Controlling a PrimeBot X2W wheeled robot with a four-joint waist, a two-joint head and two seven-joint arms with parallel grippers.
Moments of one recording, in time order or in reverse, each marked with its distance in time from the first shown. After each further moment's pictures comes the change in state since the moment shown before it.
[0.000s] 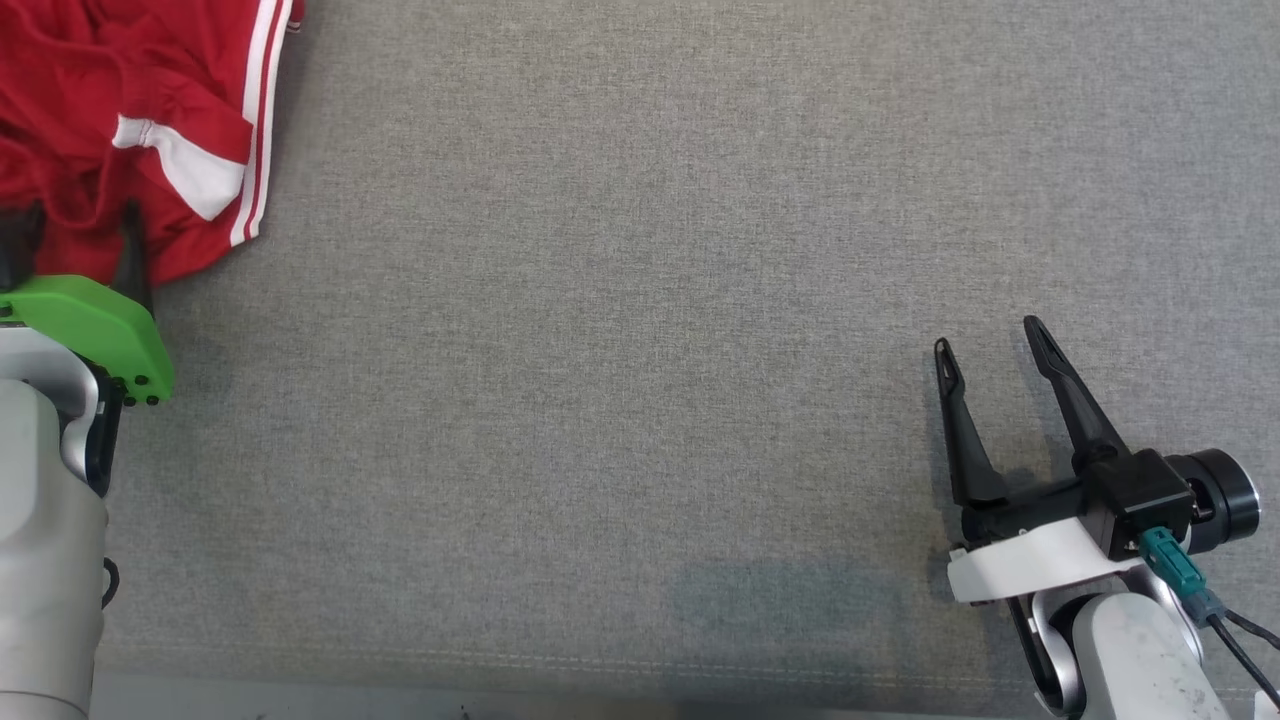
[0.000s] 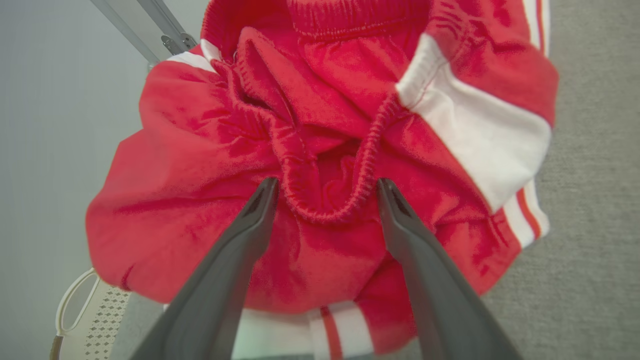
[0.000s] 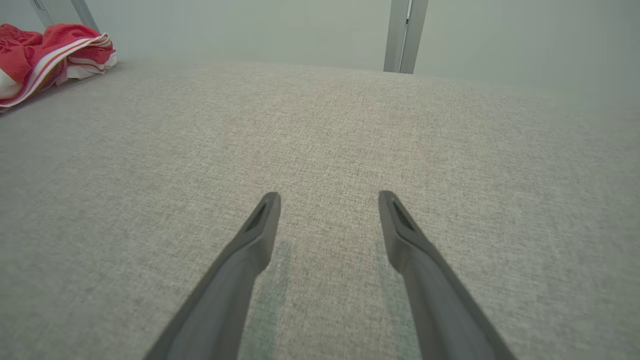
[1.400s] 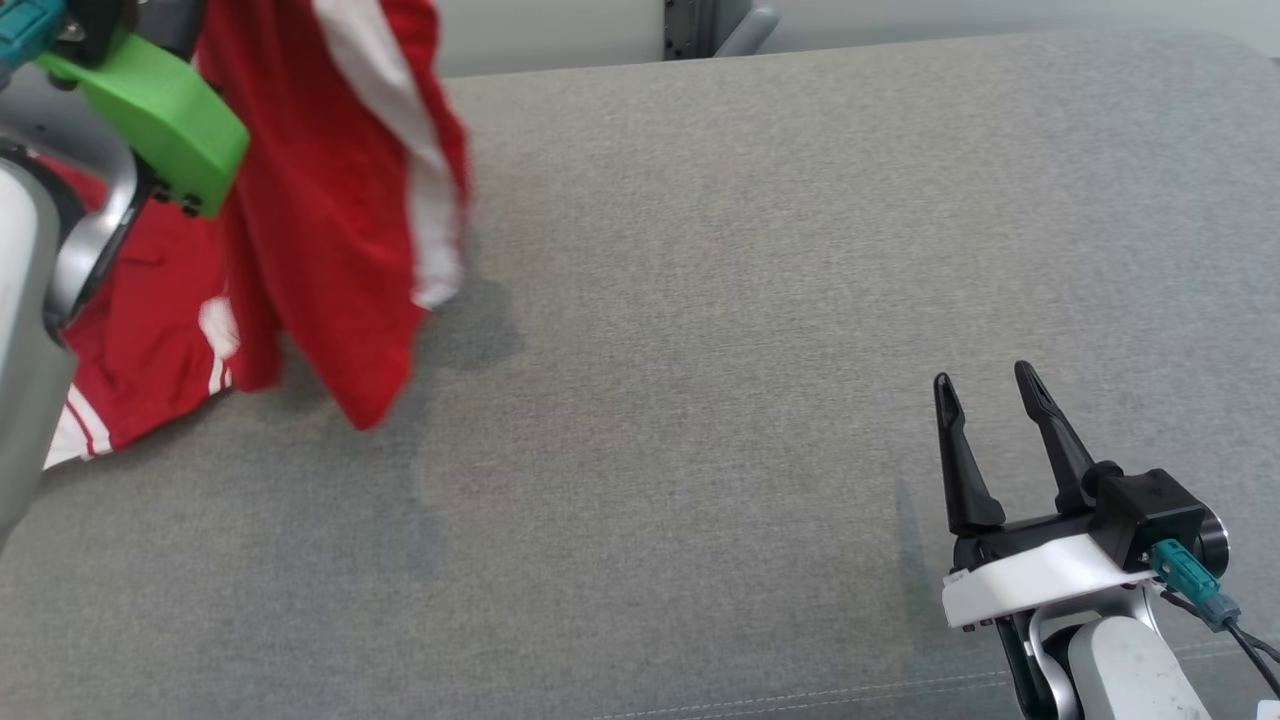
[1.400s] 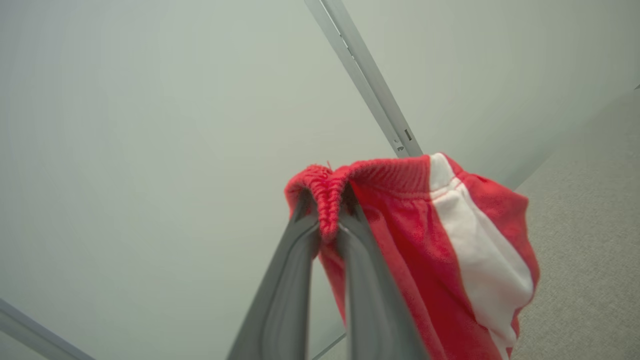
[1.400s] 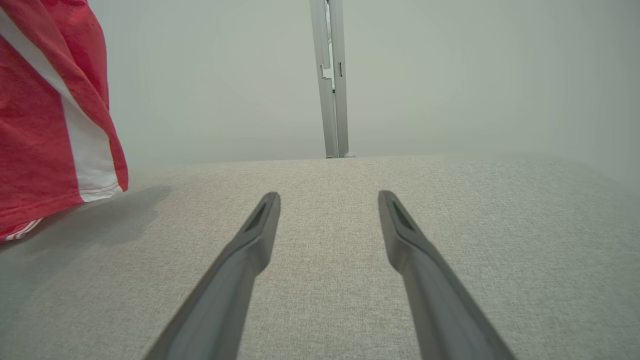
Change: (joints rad) left arm -0.210 0.222 -0.452 -0.666 -0.096 0.000 0.248; right arm 0.023 -0.001 0.014 0.075 0.191 0.000 0.000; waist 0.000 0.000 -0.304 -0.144
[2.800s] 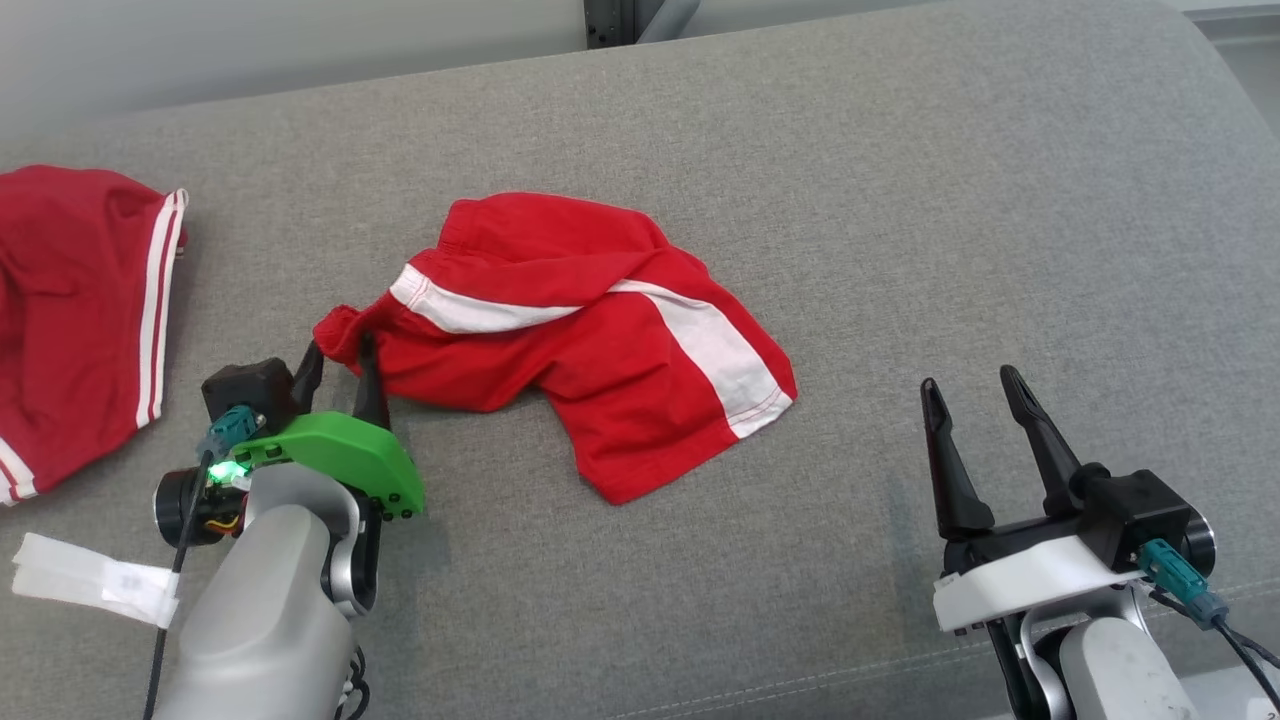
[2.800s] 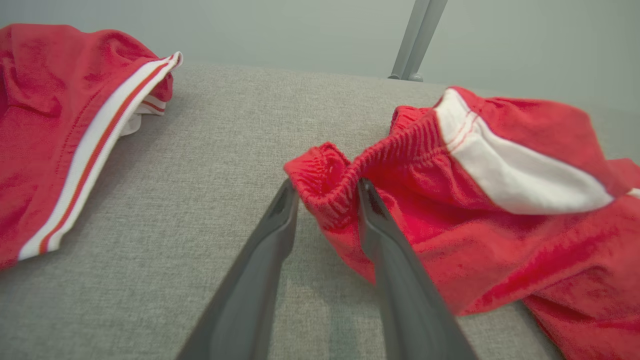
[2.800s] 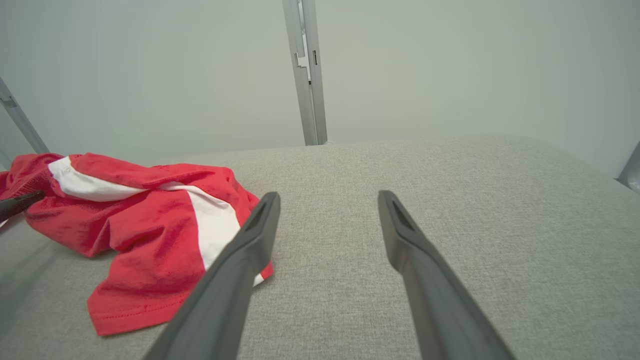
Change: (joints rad) left arm 0.409 -0.419 0.156 0.612 -0.278 0.200 -0.383; right arm -0.006 0.000 0.017 0.016 0.007 0.000 0.000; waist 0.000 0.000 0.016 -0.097
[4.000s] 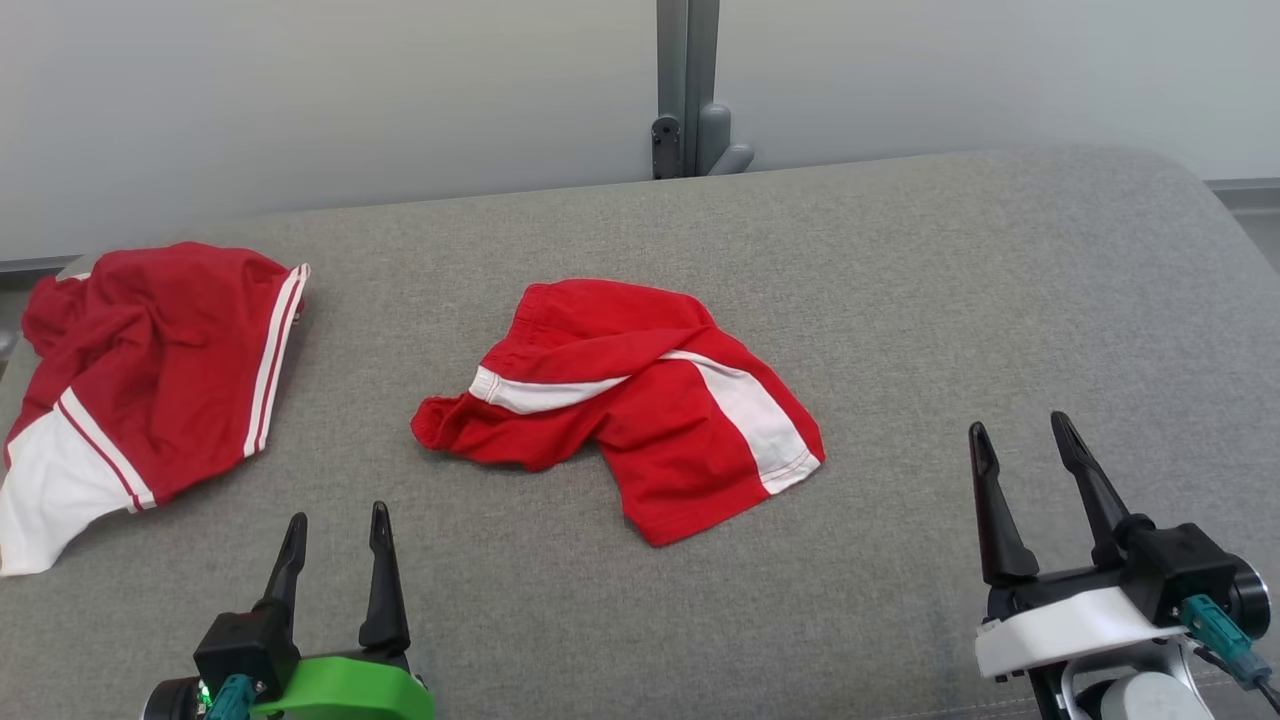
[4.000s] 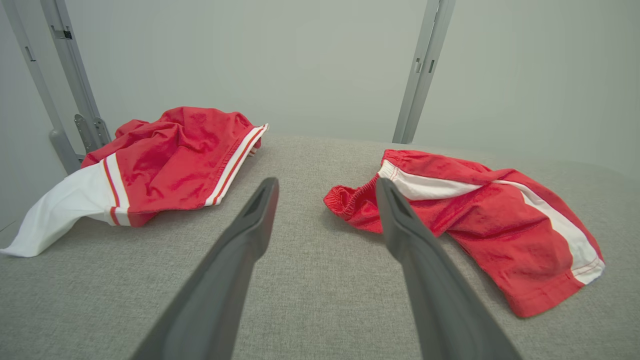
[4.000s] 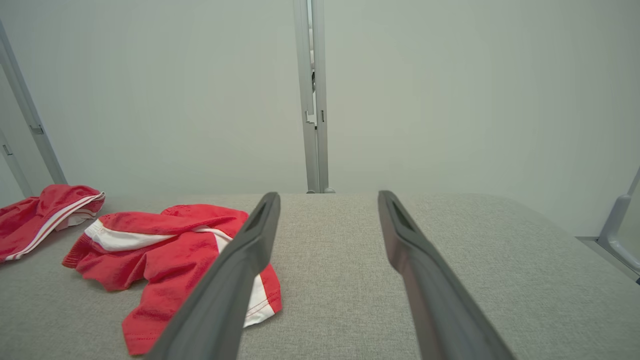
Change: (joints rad) left arm 0.602 -0.100 0.295 -0.634 0.356 -0.053 -0.002; right arm 0.099 0.000 -0.064 -0.060 -0.051 0.000 0.000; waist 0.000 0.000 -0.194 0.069
